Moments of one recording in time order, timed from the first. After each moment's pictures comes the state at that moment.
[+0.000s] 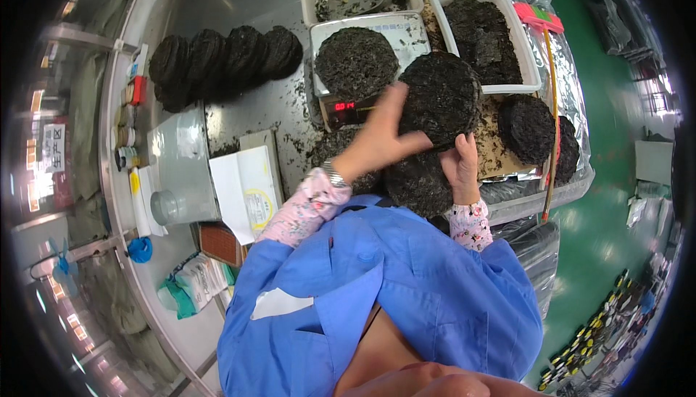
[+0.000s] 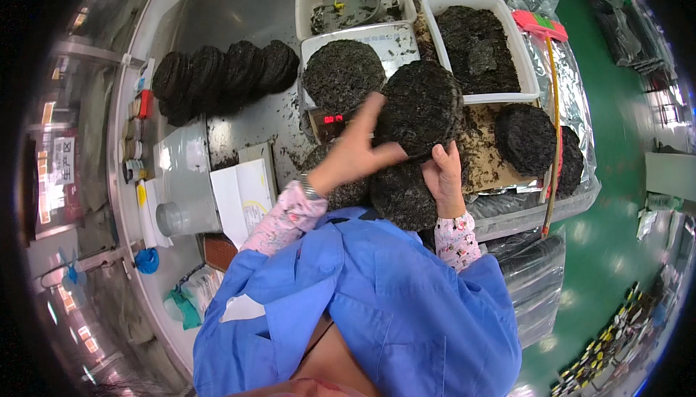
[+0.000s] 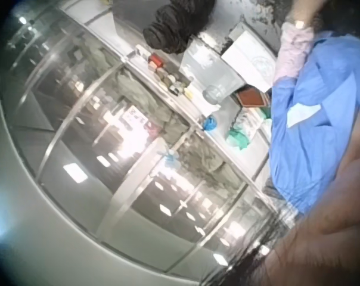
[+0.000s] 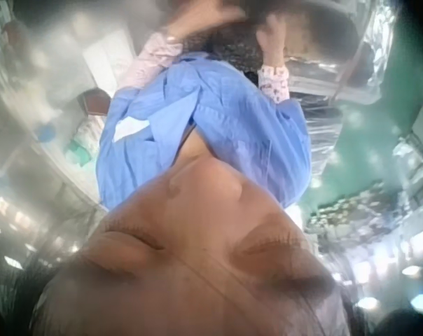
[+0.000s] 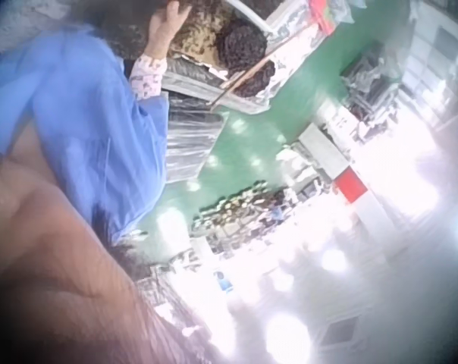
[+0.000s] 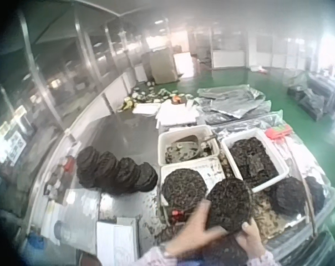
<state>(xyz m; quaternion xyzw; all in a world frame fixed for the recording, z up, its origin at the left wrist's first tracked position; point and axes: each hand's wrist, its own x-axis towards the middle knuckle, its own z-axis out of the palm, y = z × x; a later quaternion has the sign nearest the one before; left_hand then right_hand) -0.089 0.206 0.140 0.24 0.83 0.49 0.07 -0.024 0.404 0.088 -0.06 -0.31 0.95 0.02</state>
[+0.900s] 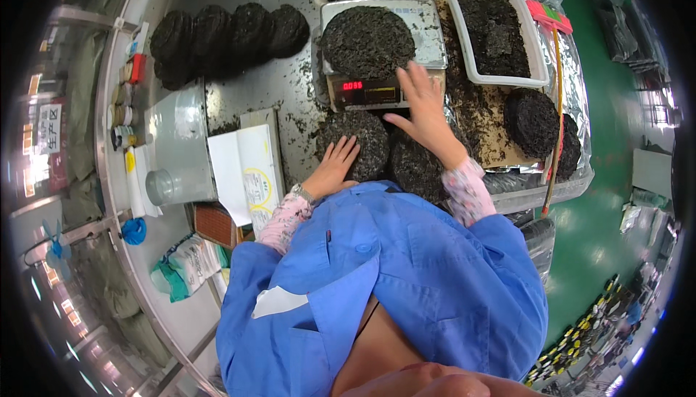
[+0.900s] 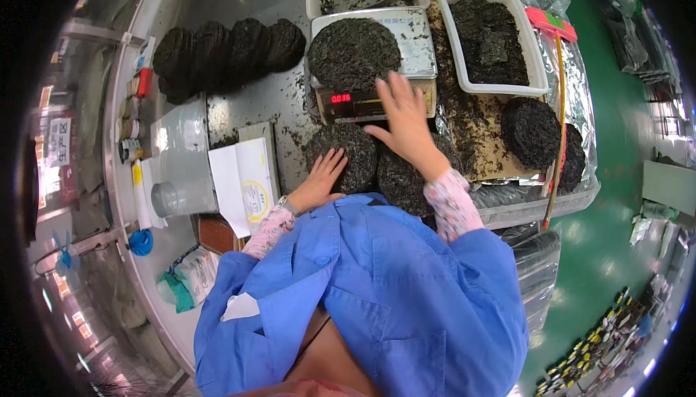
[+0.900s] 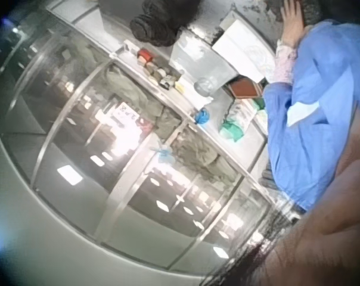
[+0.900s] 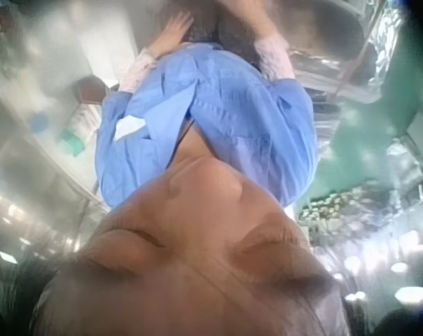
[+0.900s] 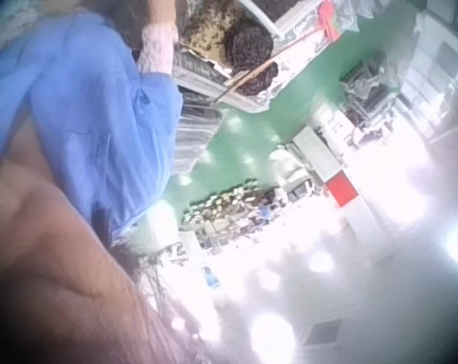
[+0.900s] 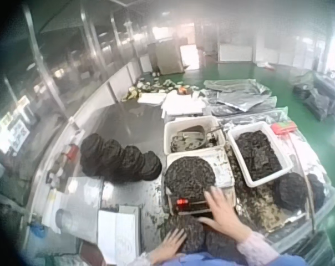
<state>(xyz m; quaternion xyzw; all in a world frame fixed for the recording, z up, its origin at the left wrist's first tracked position) 0.015 0.067 0.016 0.33 0.90 0.21 0.19 -0.078 0.343 0.105 0.20 -0.95 0.25 0.06</state>
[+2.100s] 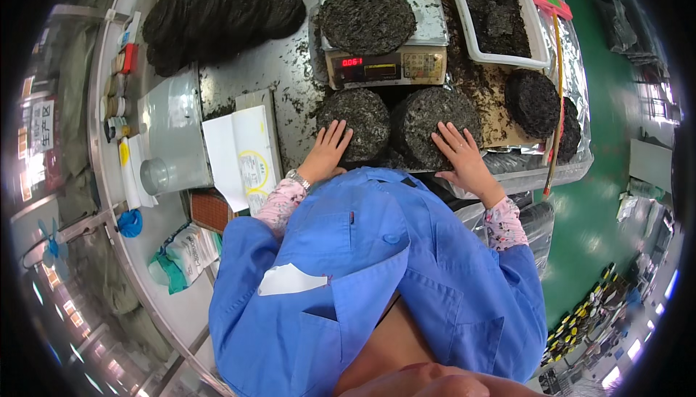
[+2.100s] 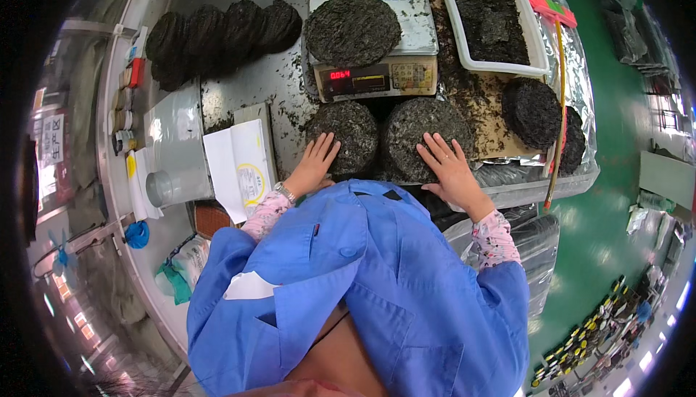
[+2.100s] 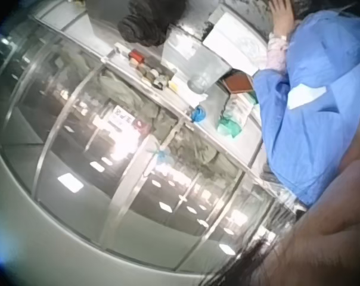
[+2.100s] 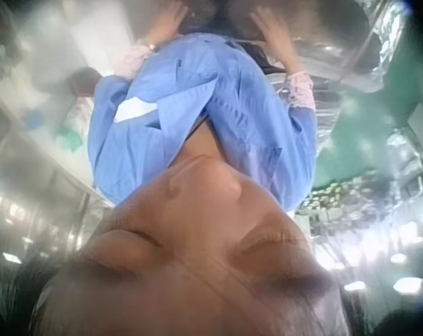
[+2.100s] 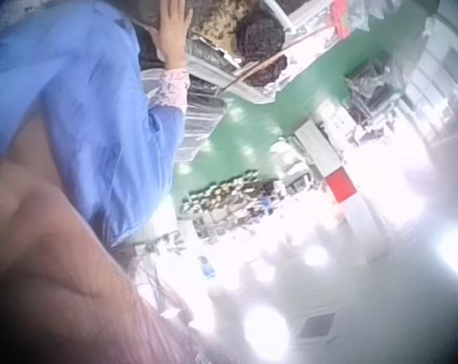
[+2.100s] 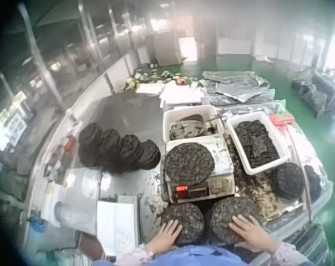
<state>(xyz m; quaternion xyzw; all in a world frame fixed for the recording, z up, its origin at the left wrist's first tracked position) 0.039 0.049 0.000 0.32 0.93 0.15 0.12 0.057 0.425 0.104 0.27 -0.94 0.17 -0.16</state>
